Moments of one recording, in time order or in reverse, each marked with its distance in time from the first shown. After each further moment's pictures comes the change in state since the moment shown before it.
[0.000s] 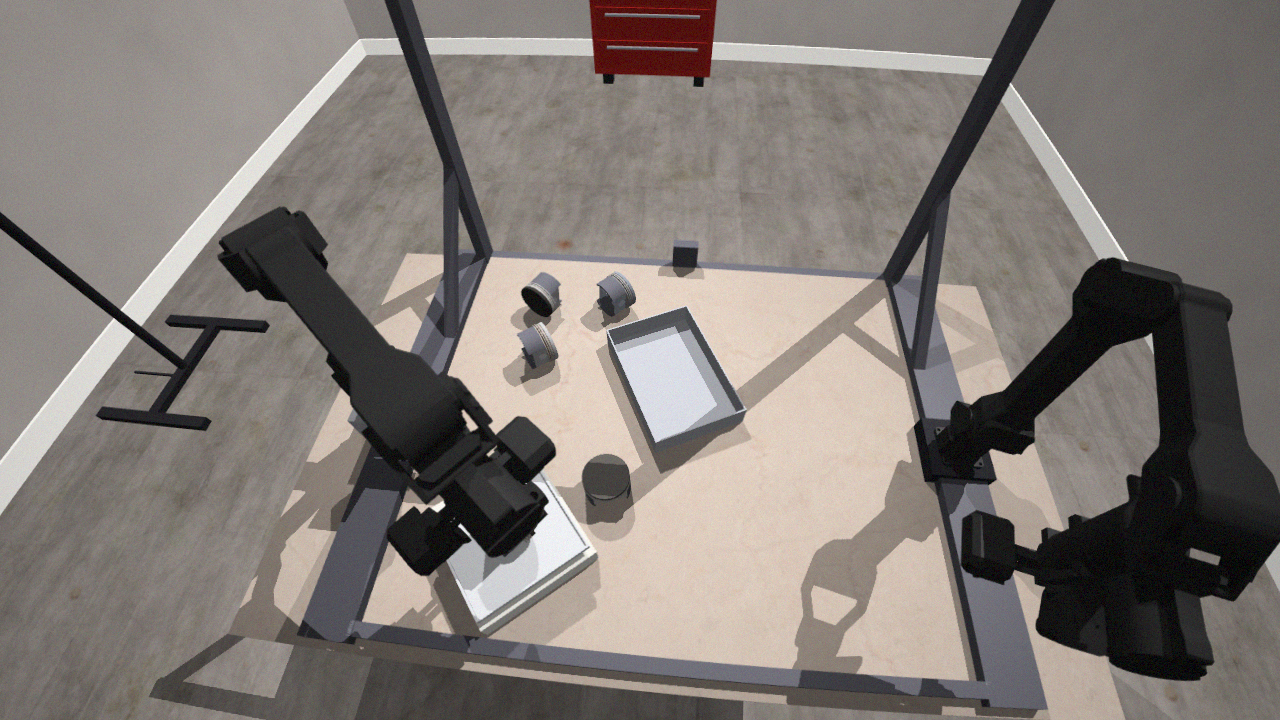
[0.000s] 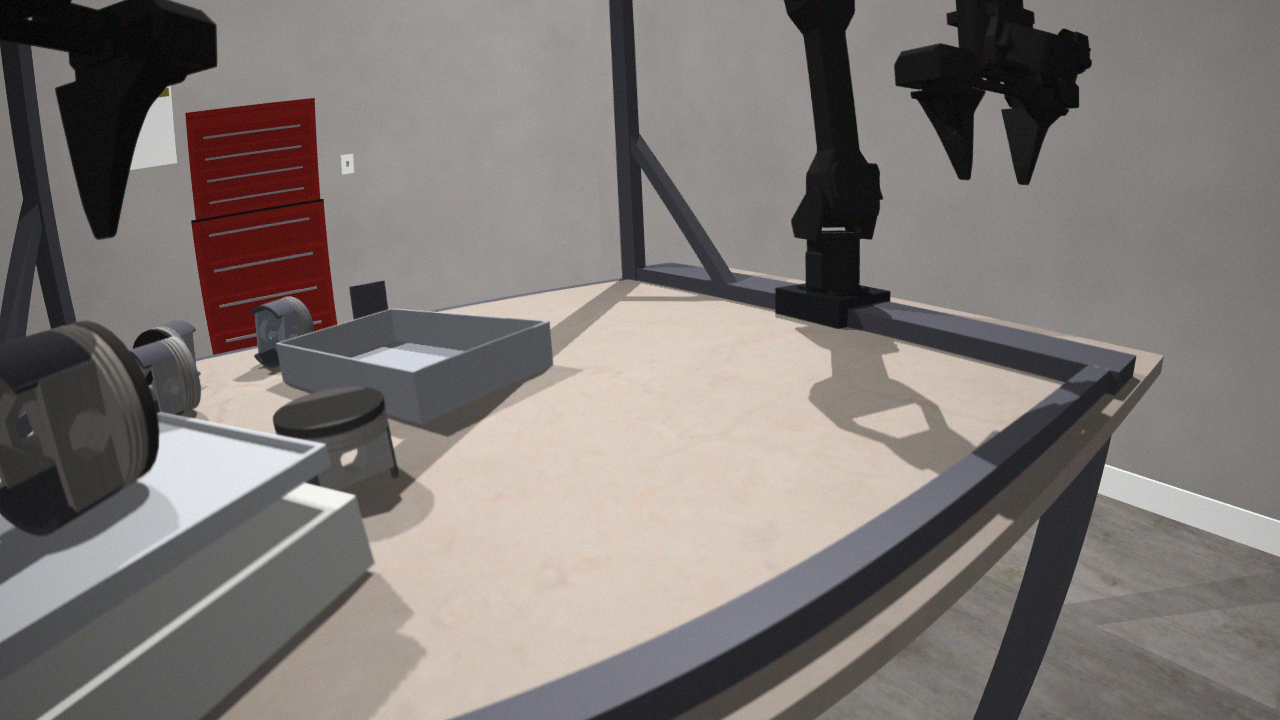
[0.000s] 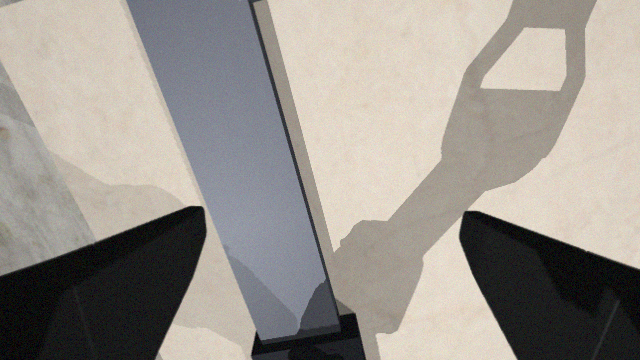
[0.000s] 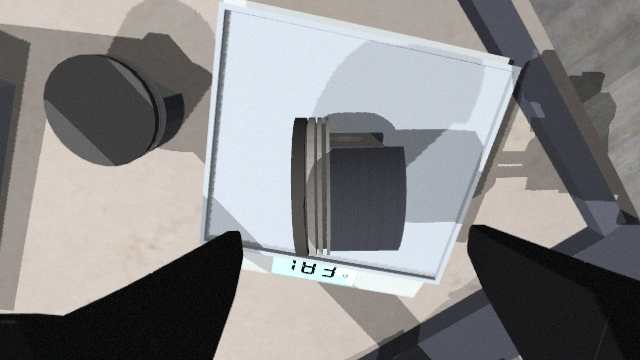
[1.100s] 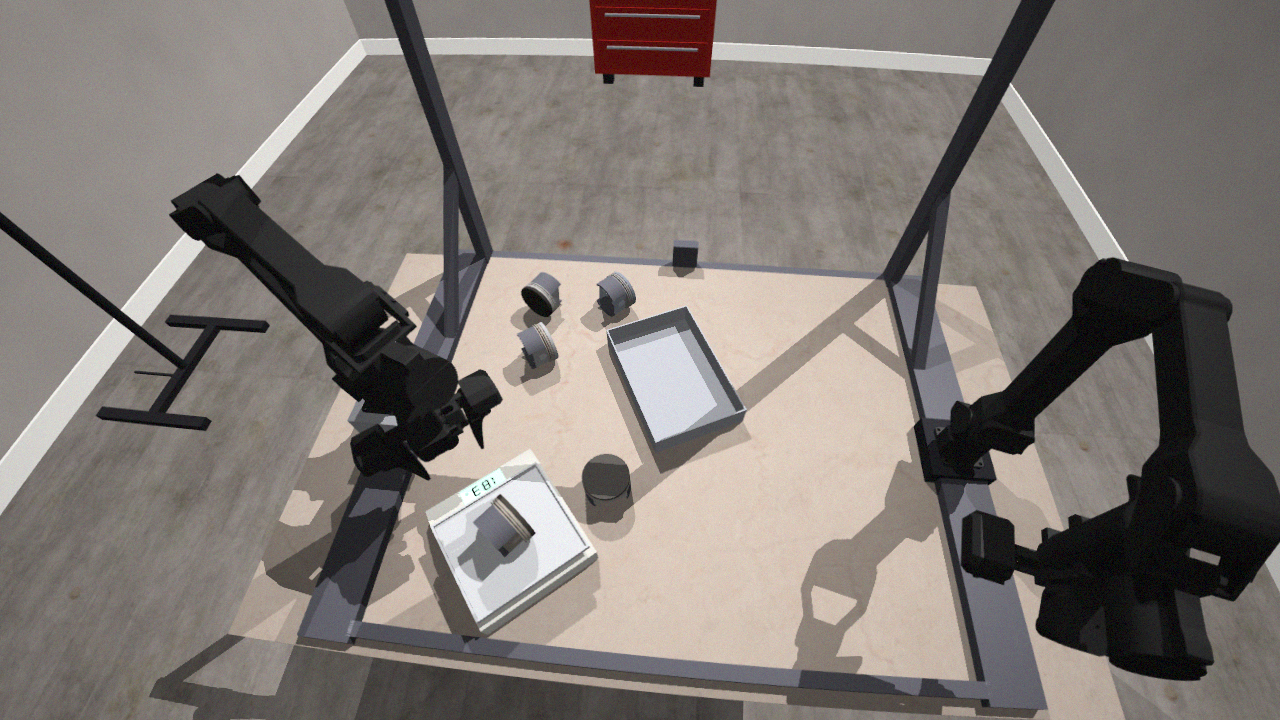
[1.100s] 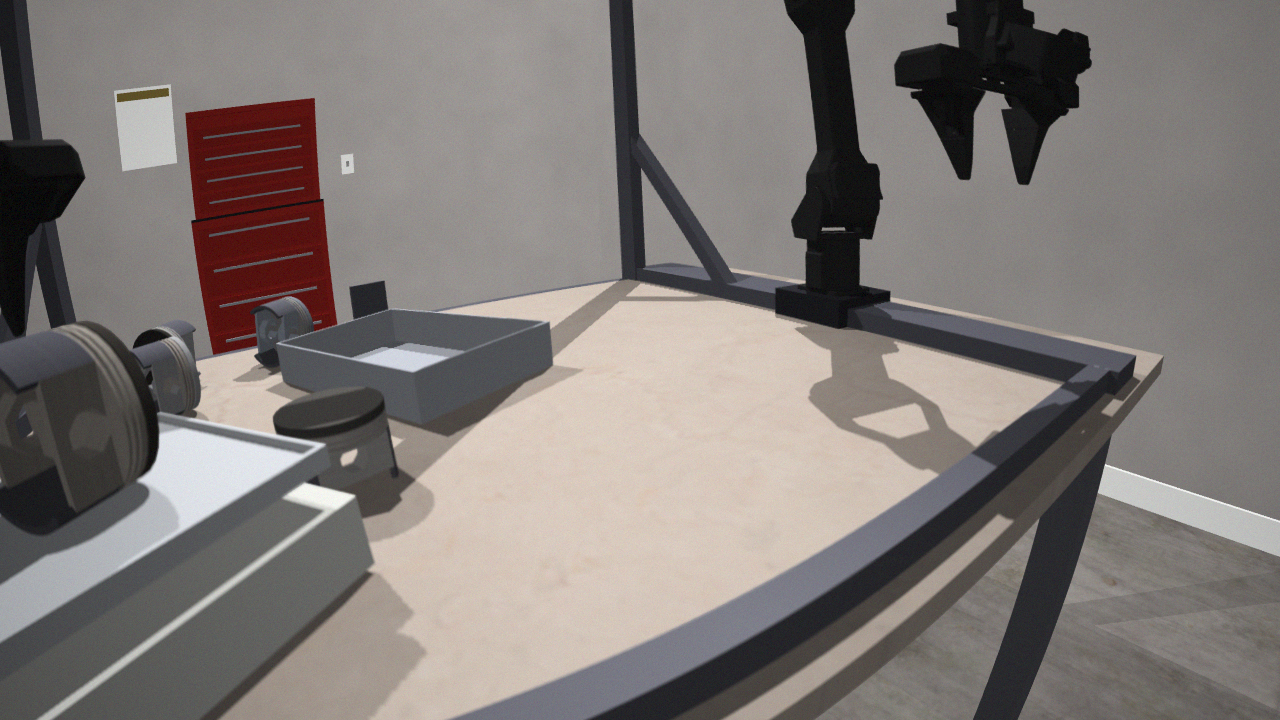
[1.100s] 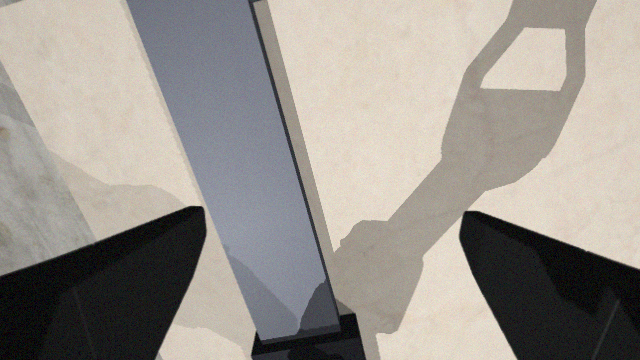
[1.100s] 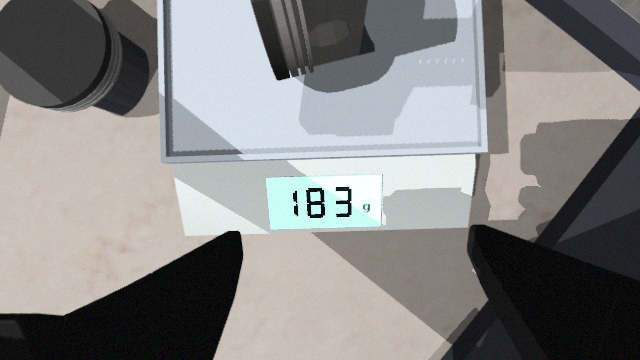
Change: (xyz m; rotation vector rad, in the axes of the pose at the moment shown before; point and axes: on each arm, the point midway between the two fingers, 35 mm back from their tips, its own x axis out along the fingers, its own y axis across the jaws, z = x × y) left arm 0.000 0.000 0.000 0.000 0.000 0.000; right arm 0.043 0.014 -0.124 0.229 -0.364 -0.040
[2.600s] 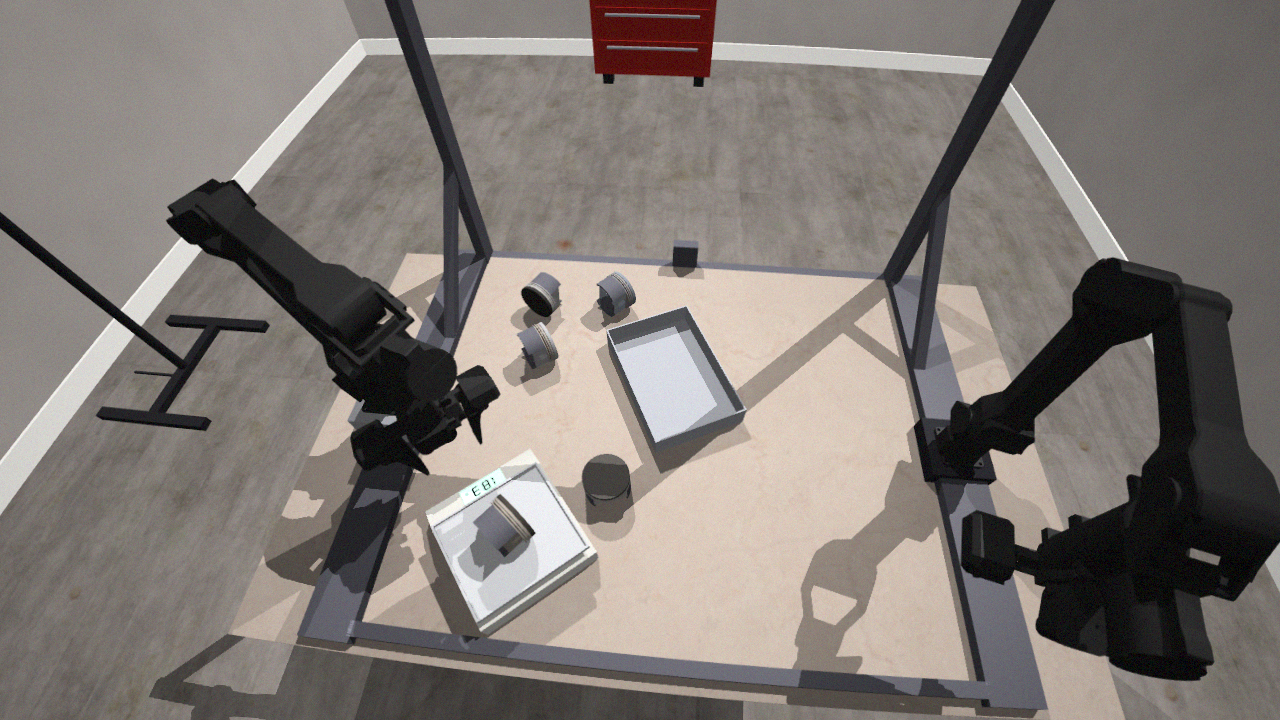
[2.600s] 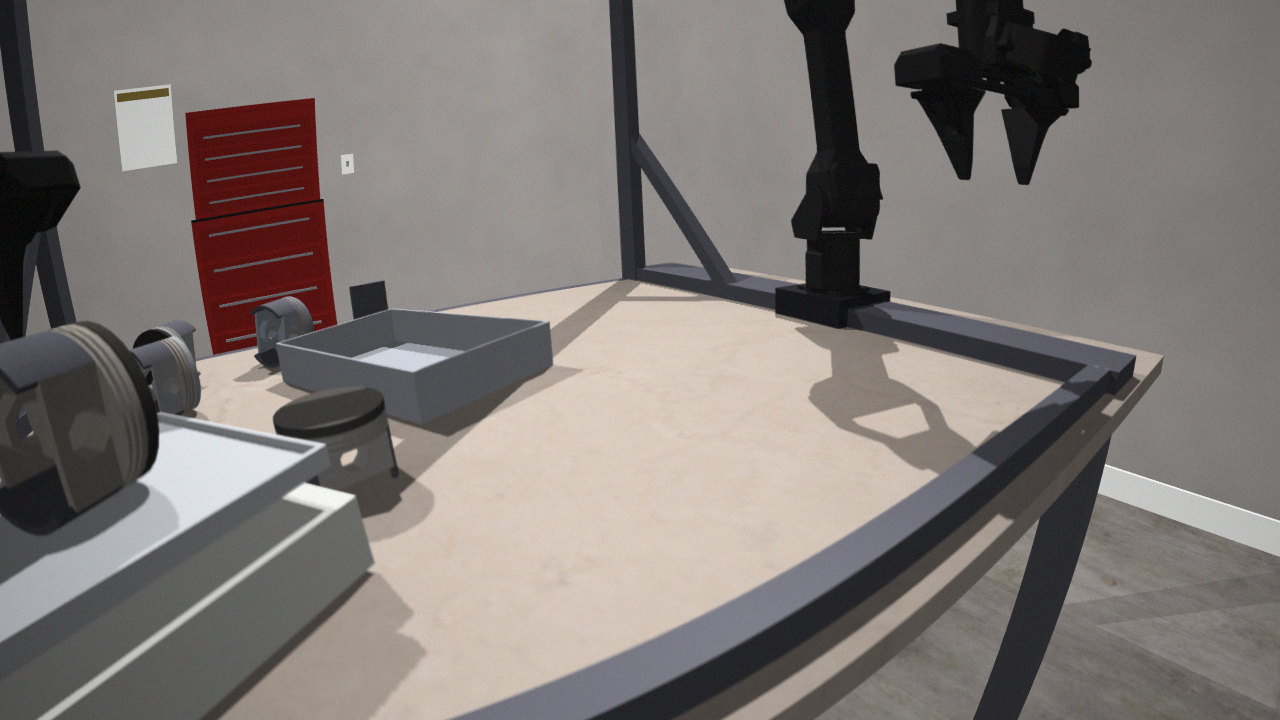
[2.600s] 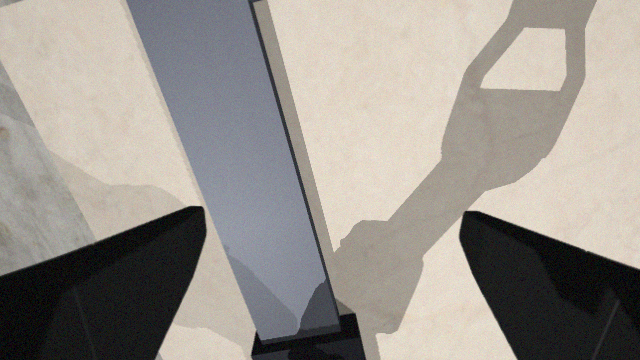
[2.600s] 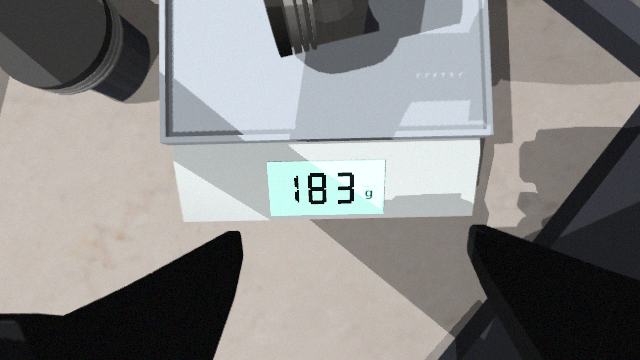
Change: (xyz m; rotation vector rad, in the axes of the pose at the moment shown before) left arm 0.000 0.000 0.000 0.000 0.000 0.000; right arm 0.000 0.001 -0.011 -0.009 -0.015 0.002
